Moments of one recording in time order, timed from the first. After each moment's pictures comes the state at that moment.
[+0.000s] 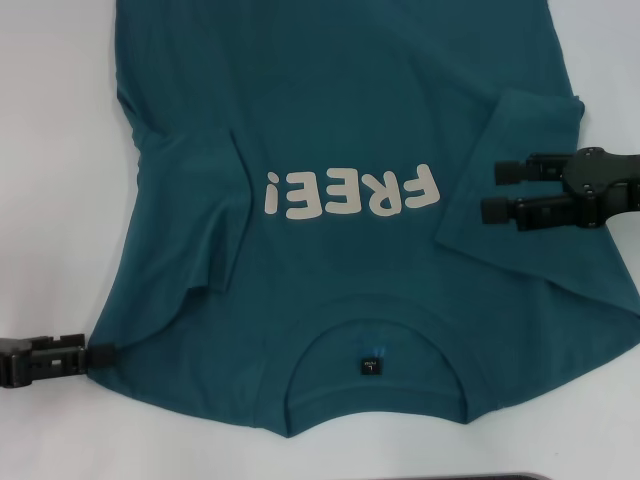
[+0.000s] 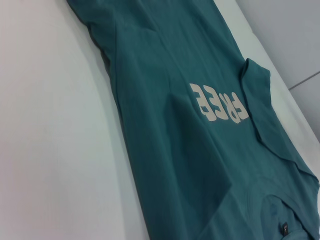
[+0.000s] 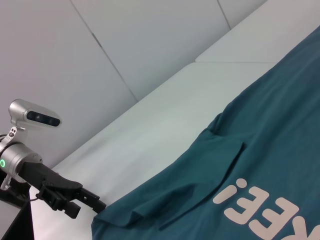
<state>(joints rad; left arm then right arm) -0.23 -2.01 -2.53 -0.75 -0.90 1.74 -1.91 0.49 1.99 2.52 0.71 -2.13 1.77 -1.47</state>
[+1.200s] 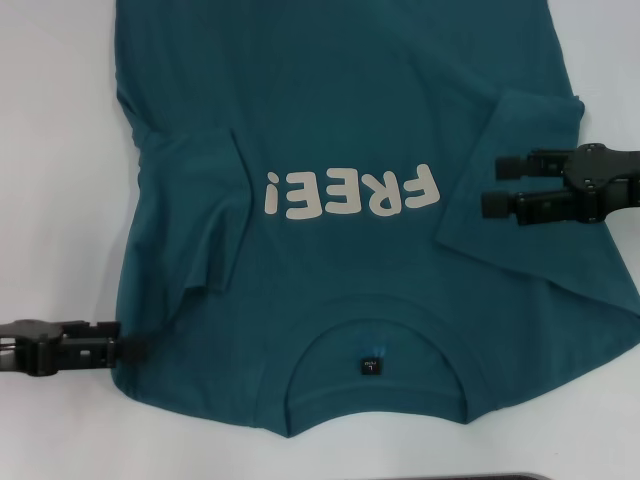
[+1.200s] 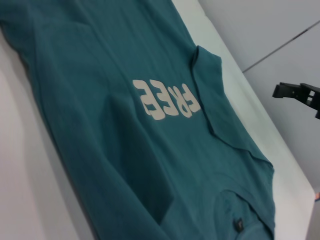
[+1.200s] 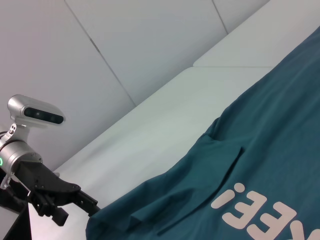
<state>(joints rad) -0.31 -2.02 -2.53 -0.75 -0.88 1.82 -1.90 0.49 1.99 2.53 0.71 -2.13 1.77 -1.46</state>
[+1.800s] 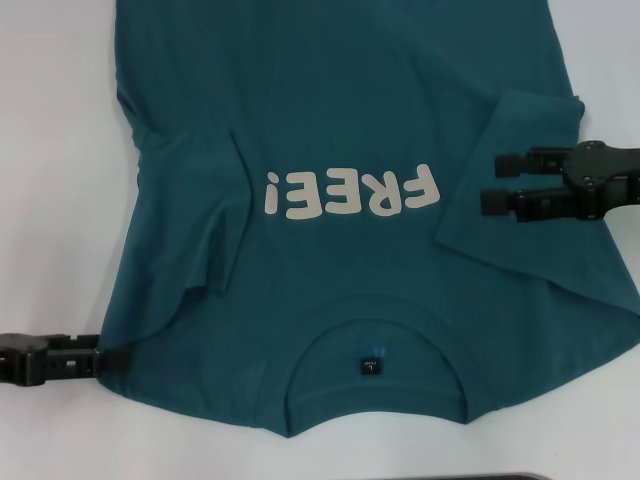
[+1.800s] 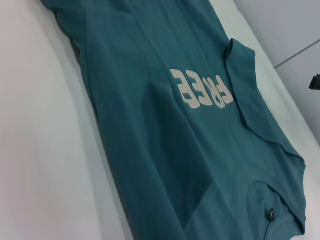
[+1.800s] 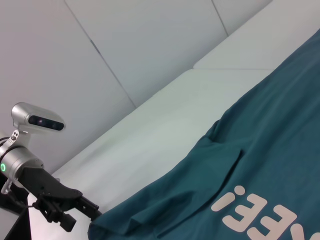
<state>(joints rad) -0.29 -2.01 -2.54 -0.74 -0.84 1.77 -1.90 0.50 1.99 2.53 0.71 -2.12 1.77 -1.46</state>
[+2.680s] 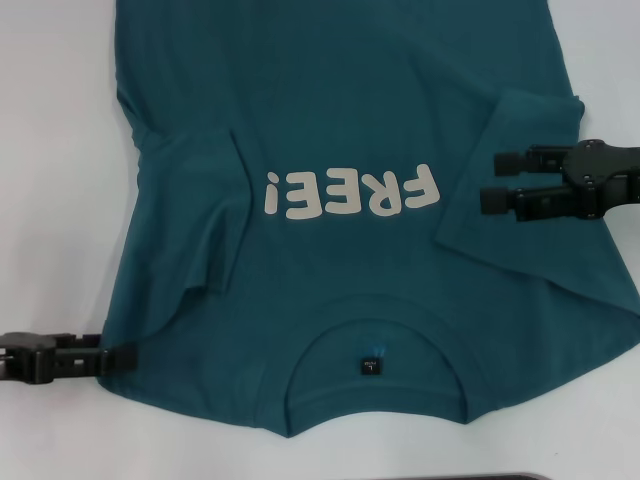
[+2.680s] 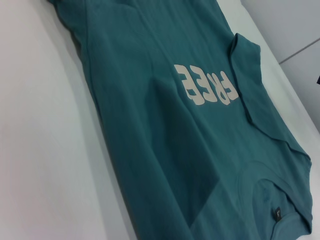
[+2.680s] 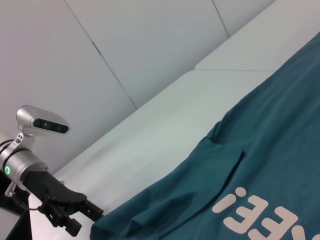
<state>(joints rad) -0.30 -2.02 -2.54 -0.74 -0.82 1.75 -1.90 0.50 1.99 2.53 0.71 -2.12 1.77 -1.46</state>
